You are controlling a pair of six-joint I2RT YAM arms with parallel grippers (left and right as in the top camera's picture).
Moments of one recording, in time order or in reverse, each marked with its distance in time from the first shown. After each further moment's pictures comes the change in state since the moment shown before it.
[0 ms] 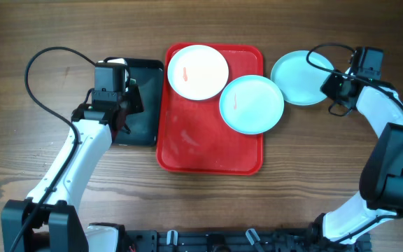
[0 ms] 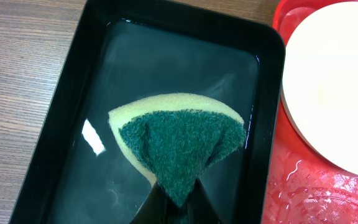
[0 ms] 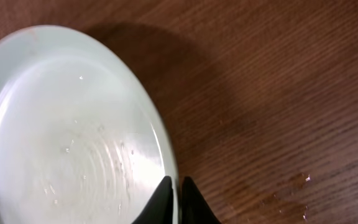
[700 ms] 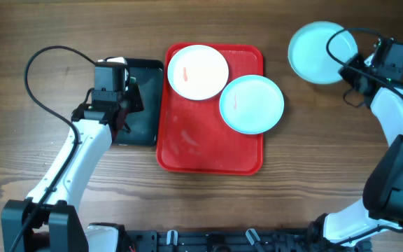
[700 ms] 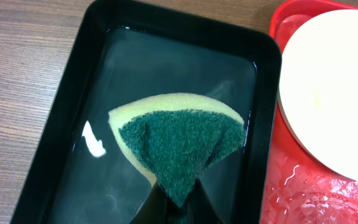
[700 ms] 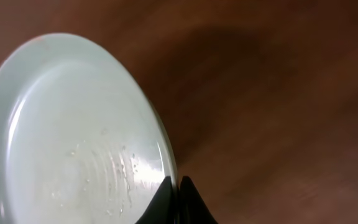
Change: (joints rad) left arm 0.000 0.000 0.000 0.016 0.000 0.000; right arm -0.067 -0.071 0.032 0.101 -0.021 0.077
